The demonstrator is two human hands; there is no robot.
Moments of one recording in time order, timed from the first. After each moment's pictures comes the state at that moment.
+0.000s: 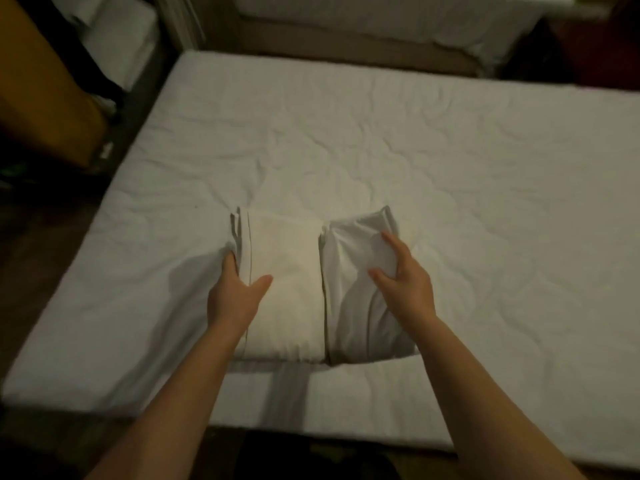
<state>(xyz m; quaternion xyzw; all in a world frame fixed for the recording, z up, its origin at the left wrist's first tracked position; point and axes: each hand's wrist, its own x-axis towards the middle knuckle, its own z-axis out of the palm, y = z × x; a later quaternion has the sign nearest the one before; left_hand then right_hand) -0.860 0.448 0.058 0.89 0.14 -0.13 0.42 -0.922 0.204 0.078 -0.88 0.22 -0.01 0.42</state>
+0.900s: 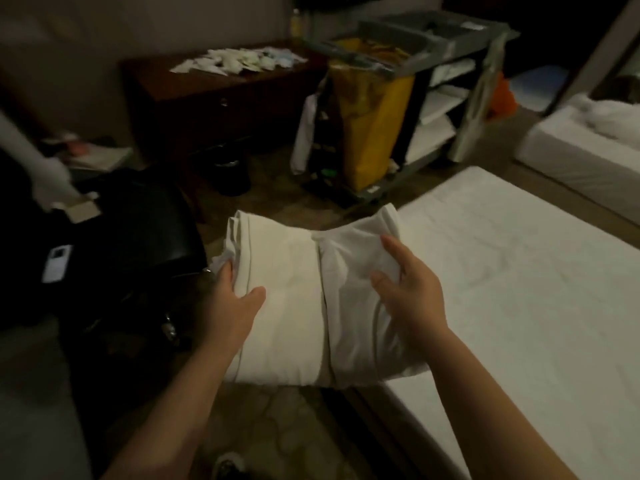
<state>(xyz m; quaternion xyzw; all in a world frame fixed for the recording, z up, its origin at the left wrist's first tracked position) -1.180 0.811 0.235 0.75 0.40 0.16 0.50 -1.053 0.622 0.247 -0.87 -0.17 0.05 0.46</state>
